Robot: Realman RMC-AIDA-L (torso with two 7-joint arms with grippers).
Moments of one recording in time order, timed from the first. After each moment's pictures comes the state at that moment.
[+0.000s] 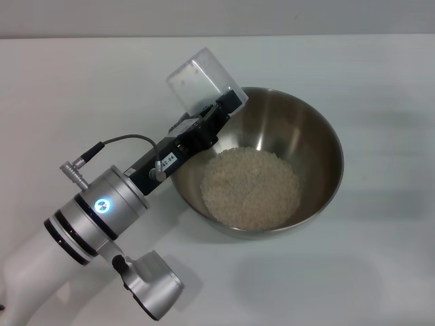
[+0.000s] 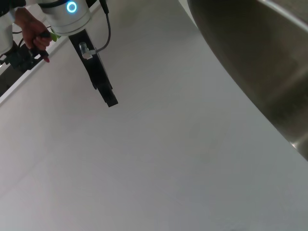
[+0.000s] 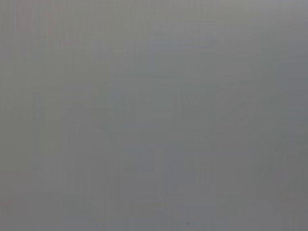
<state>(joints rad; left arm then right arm) -0.49 -2.08 -0.46 -0.39 2.55 1.30 2.06 0.38 2.07 -1.61 -0.17 0.45 -1.39 0.23</state>
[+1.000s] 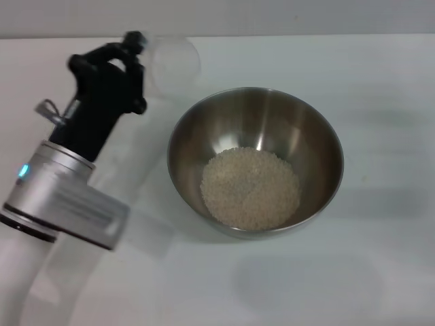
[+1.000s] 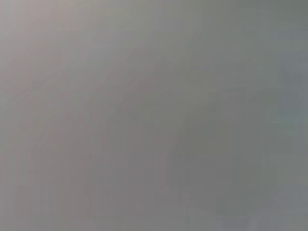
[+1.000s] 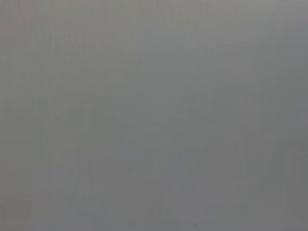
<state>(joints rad) -0.38 -2.08 -0.68 -0.47 2.44 1.31 1.00 0.39 2.07 -1.62 -0.17 0.44 -1.39 0.23</state>
